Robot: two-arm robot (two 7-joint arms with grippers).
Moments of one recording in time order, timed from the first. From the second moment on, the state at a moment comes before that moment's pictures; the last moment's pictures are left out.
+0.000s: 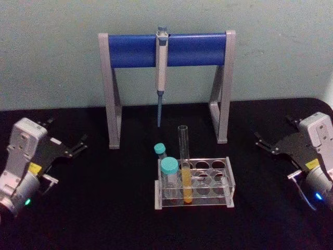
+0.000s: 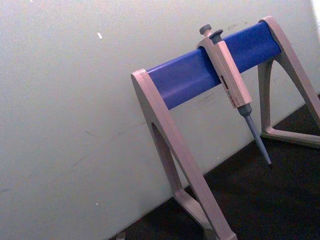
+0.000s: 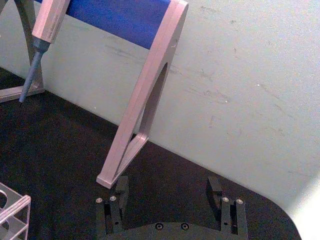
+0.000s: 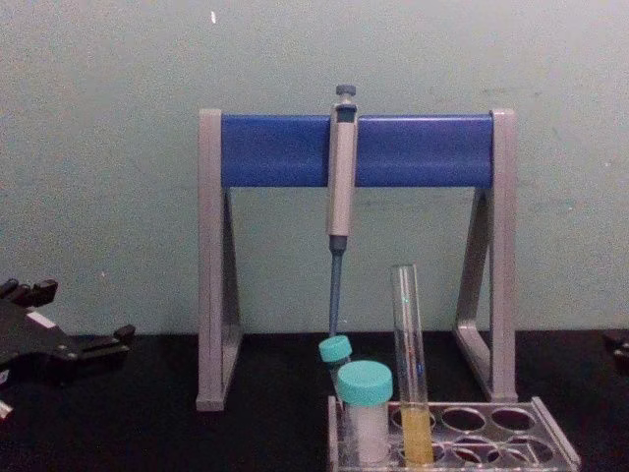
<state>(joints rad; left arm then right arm) -0.20 0.60 0.45 -1.41 -0.25 -0.12 0.03 0.20 0.60 -0.45 -1.41 0.25 -0.12 -0.03</state>
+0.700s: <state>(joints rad) -0.20 0.60 0.45 -1.41 -0.25 -0.12 0.03 0.20 0.60 -0.45 -1.41 0.25 -0.12 -0.03</state>
